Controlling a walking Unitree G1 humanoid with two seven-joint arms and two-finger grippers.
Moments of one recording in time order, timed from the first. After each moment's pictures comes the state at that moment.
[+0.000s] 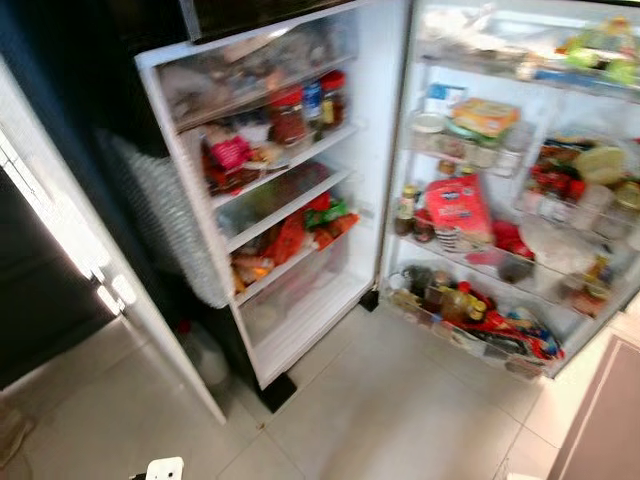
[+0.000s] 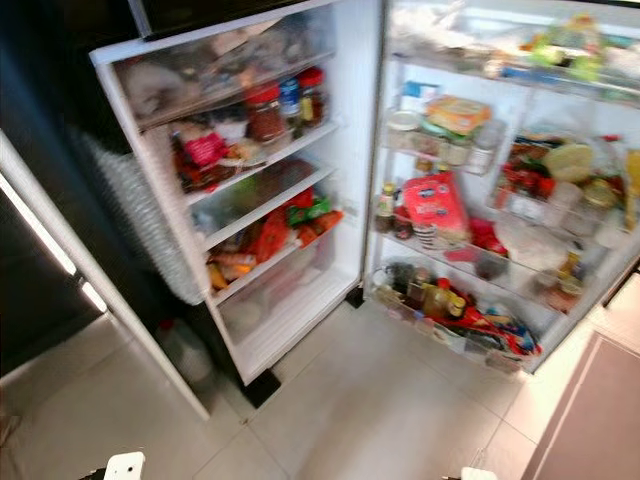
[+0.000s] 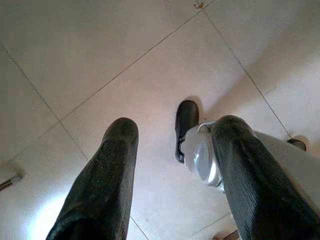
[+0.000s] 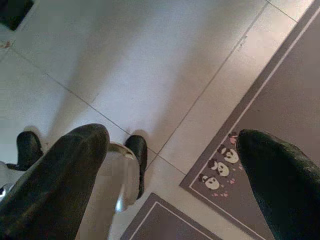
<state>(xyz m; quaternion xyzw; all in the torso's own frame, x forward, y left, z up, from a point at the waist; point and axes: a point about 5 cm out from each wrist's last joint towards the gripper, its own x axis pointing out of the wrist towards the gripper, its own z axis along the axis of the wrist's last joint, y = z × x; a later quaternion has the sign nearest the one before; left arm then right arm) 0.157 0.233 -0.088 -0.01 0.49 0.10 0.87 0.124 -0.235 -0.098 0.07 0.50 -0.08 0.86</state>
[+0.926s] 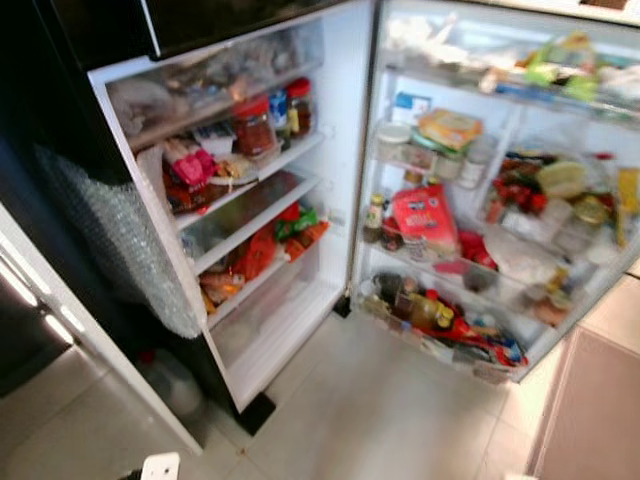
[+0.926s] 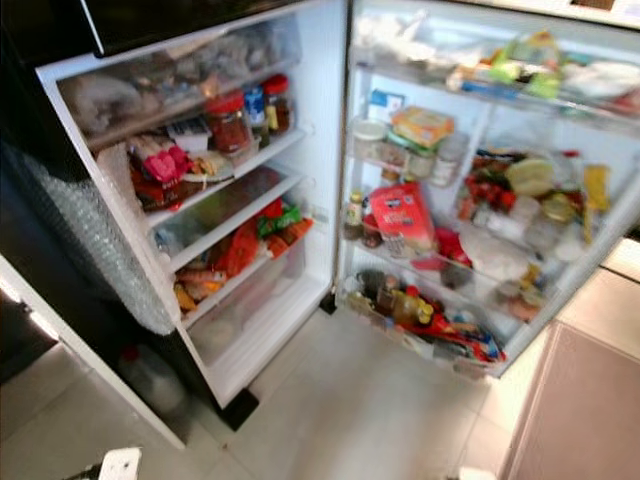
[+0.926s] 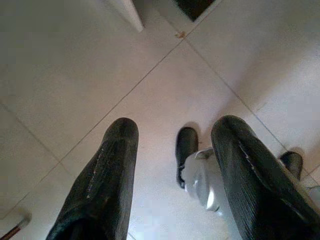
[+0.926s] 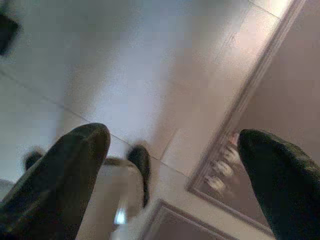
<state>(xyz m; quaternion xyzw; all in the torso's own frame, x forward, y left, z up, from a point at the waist) 0.152 0.245 -0.087 0.00 0.49 0.11 0.86 0.133 -0.228 -0.097 0.07 0.50 -0.07 0.86</state>
